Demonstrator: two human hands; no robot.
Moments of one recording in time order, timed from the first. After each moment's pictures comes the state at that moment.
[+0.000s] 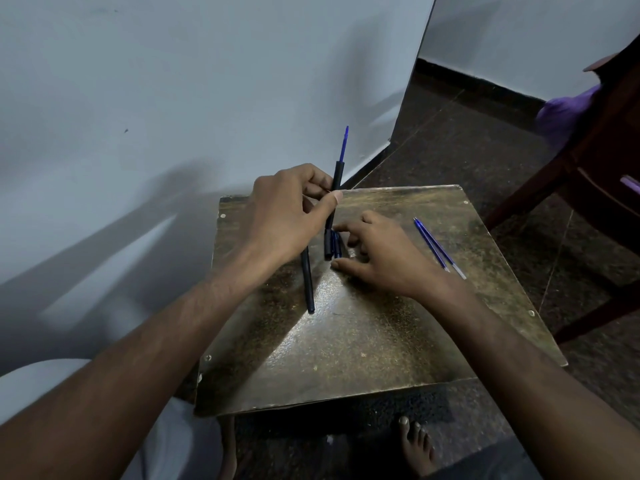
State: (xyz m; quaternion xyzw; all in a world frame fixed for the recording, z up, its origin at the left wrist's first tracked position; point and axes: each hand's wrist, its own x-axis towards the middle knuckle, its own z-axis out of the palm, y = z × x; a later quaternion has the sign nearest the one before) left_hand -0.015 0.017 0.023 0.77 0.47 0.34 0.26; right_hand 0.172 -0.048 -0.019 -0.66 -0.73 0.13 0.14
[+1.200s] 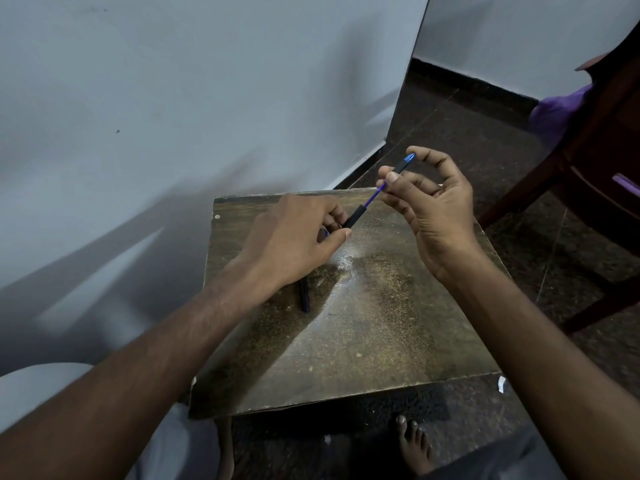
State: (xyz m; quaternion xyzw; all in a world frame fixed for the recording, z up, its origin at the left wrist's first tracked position) left_hand -0.008 0.006 0.016 0.88 0.40 0.20 0.19; right_hand 0.196 -0.054 0.022 -0.51 -0.35 0.37 0.69
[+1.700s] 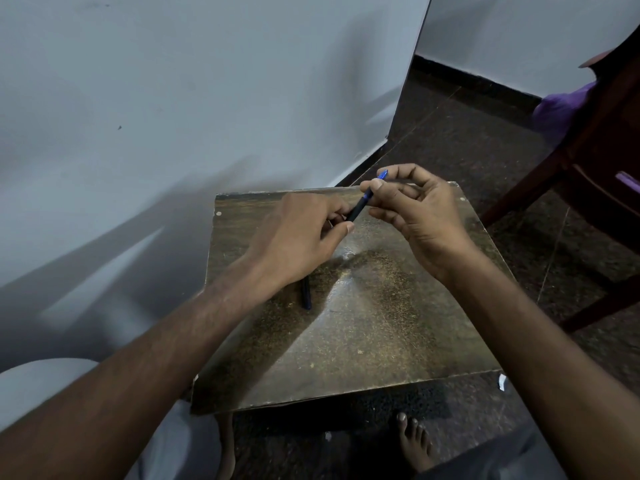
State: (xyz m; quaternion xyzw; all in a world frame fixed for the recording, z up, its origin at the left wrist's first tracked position) left_hand -0.005 0.002 0.016 0.87 0.38 0.22 0.21; right_hand 0.191 -0.054 0.018 -0.53 -0.40 0.43 0.62
